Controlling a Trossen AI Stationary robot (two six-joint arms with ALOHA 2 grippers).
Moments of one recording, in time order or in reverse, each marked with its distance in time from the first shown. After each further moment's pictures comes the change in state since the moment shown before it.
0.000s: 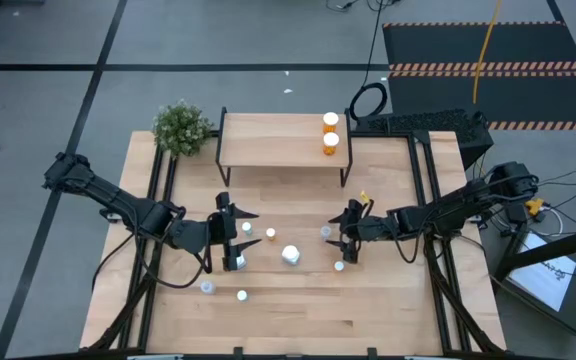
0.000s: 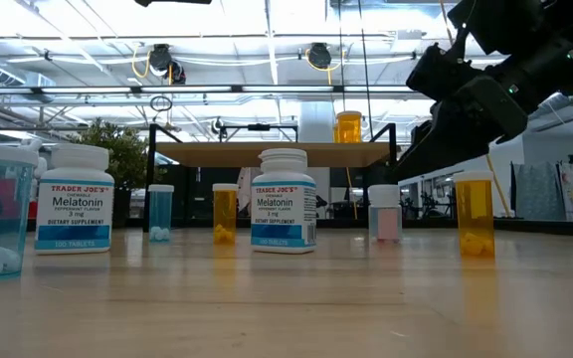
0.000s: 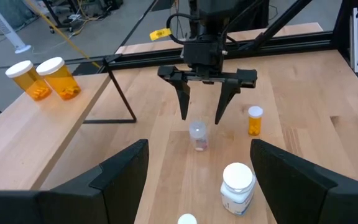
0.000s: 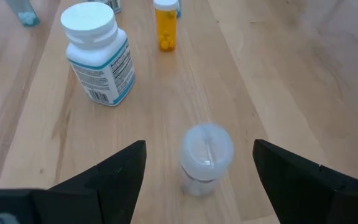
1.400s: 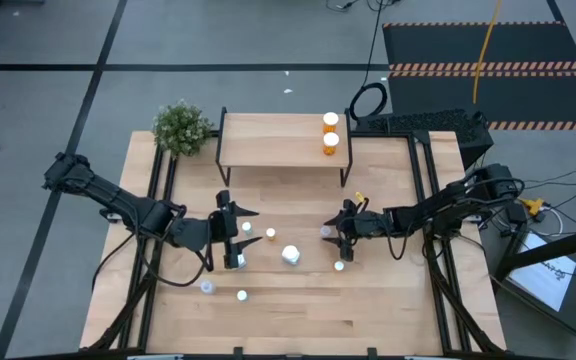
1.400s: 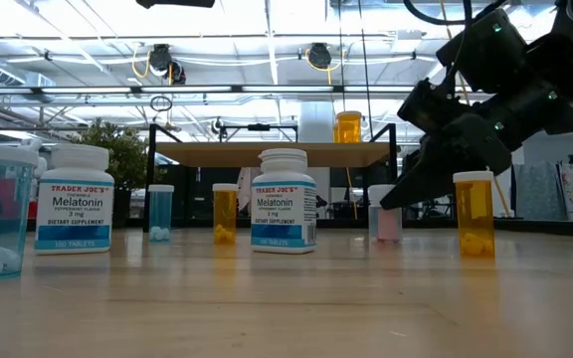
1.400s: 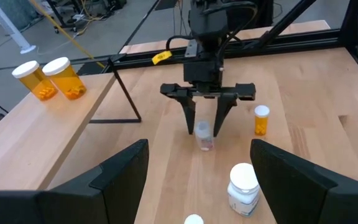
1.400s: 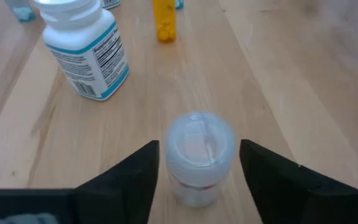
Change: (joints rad) left arm 0.013 0.000 0.000 0.000 0.000 0.015; right arm -0.085 0.174 -0.074 0.310 -0.120 -0.043
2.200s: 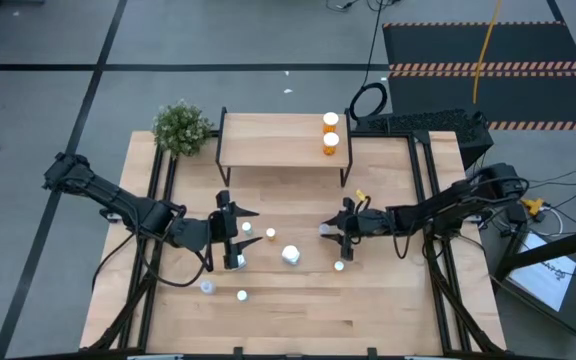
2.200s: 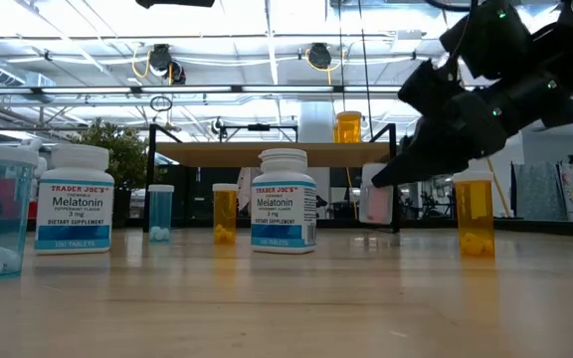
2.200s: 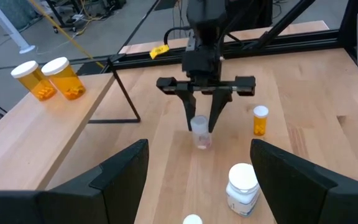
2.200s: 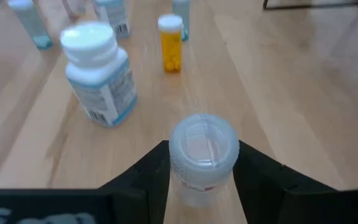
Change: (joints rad) left arm 0.000 0.000 0.000 0.000 0.000 -0.003; right arm 0.000 -0.051 0.001 0.032 0.000 -0.038
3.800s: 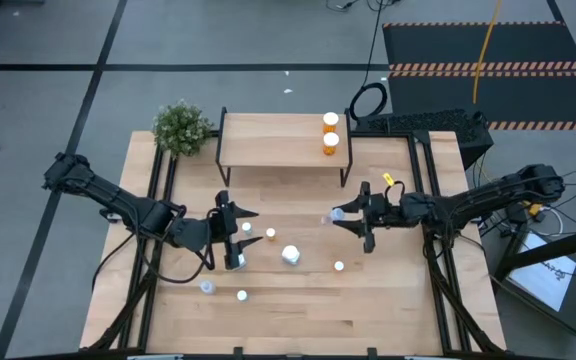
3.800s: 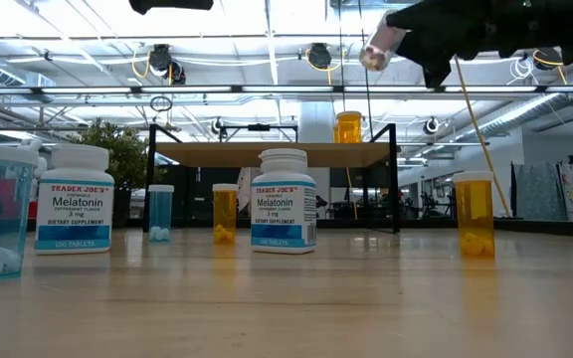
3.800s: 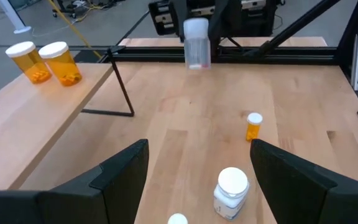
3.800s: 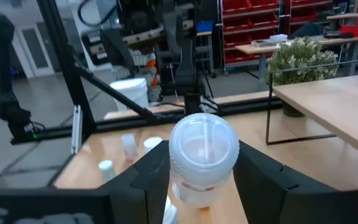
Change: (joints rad) left arm 0.000 0.000 0.000 -0.002 0.000 -0.118; right arm 0.038 -0.498 0.000 -0.026 0.004 0.032
